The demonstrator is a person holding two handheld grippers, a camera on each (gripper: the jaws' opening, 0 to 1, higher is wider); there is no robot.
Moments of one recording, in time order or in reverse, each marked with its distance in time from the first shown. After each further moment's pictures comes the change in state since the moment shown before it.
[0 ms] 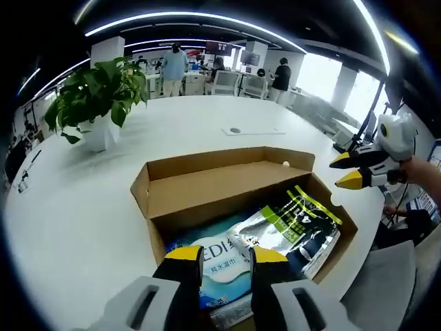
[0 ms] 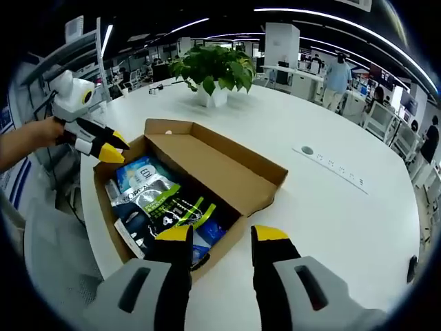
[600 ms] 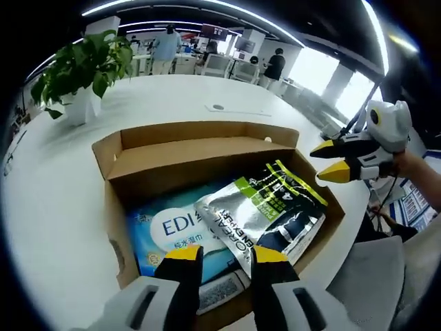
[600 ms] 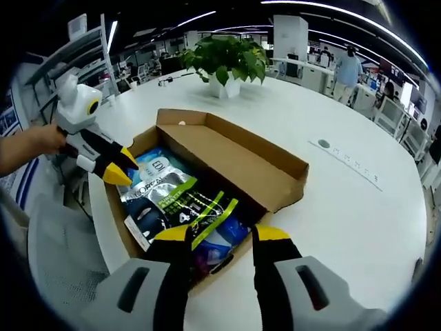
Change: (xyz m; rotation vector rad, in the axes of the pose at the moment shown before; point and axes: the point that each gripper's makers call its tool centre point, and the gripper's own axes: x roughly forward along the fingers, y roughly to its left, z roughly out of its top) left arm 0.018 -0.028 -0.037 -0.062 0.103 -0.113; right arm 0.016 0.023 -0.008 -0.024 0.046 0.057
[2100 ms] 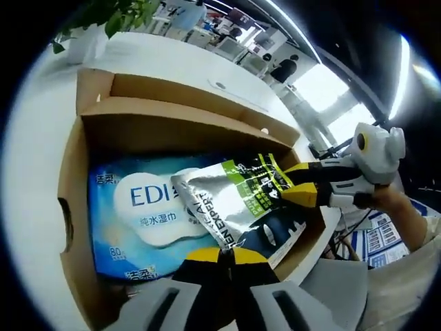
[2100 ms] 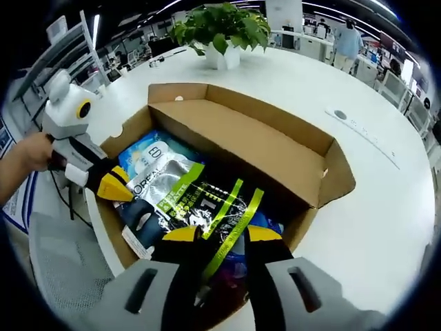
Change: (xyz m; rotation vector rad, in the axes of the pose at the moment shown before) left arm 0.016 -0.021 -0.016 -0.261 0.072 -0.191; right arm 0.045 0.020 -0.016 0.095 0.164 0.003
